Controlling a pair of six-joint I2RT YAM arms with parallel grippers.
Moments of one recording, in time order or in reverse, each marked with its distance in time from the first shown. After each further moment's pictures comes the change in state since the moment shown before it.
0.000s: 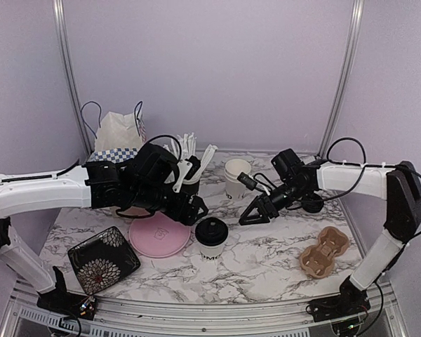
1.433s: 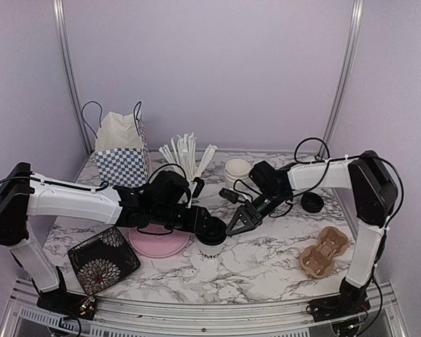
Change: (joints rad) left arm 0.033 0.175 -0.206 0.423 0.164 -0.332; right arm 0.084 0.291 0.145 -0.116 -0.180 0.130
